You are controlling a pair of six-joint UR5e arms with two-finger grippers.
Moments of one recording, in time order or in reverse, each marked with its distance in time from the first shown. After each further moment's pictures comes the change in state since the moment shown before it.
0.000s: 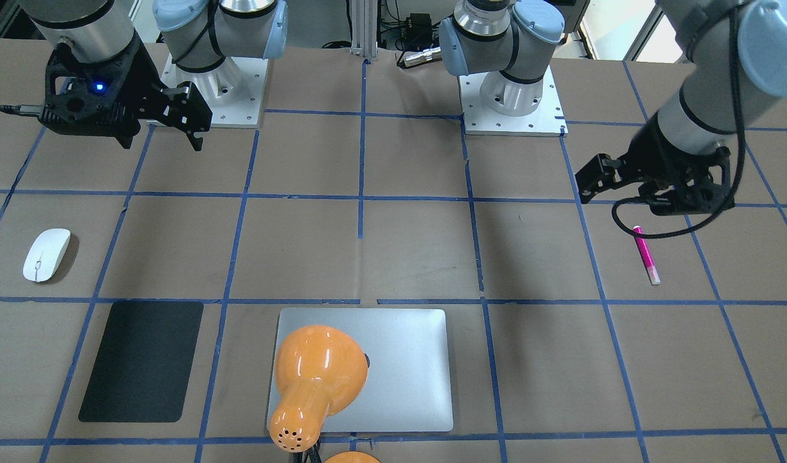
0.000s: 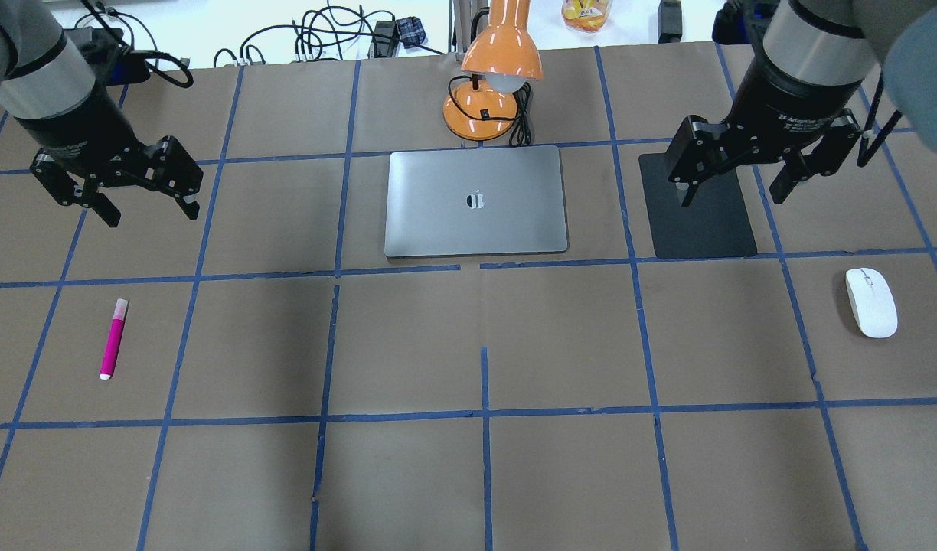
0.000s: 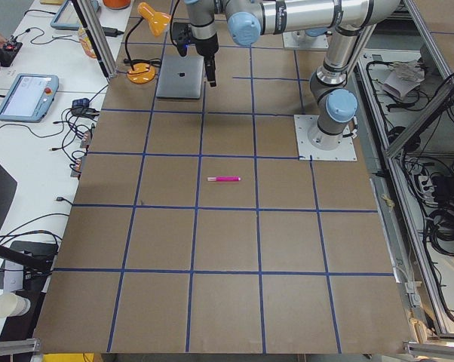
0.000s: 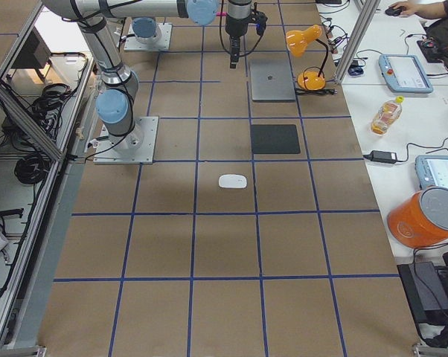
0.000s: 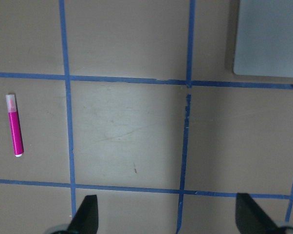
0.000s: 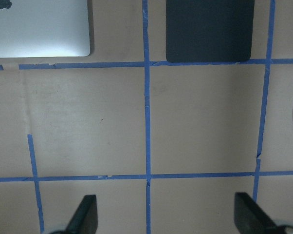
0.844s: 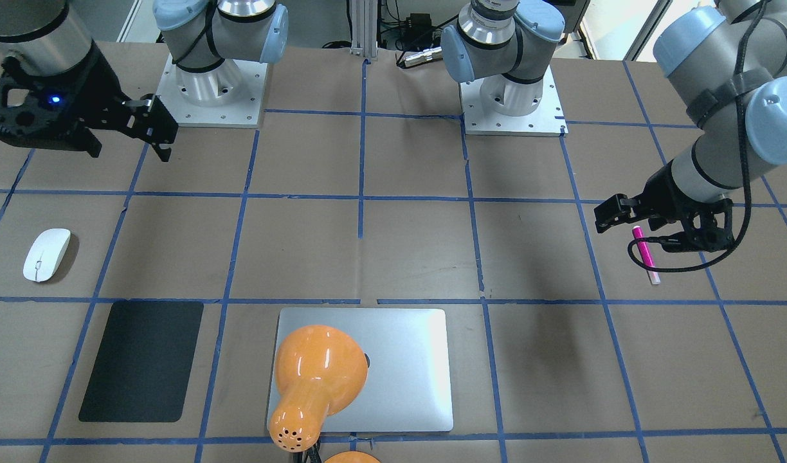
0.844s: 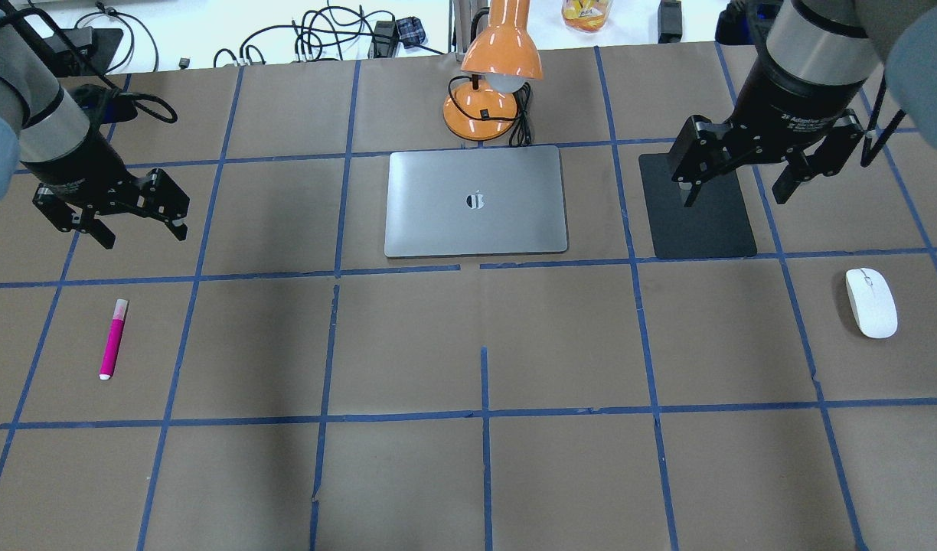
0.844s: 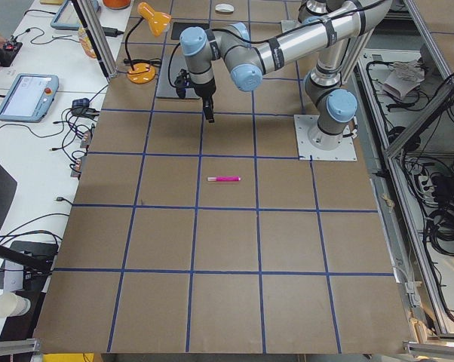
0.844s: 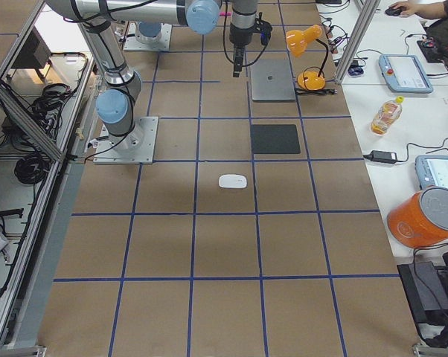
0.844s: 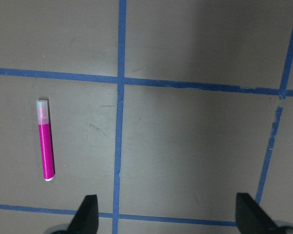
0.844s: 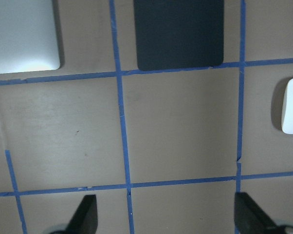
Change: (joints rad) left arm 0.123 -0.066 -0.152 0.204 0.007 0.153; right arm -0.131 0.023 0.004 -0.018 0.000 -0.069
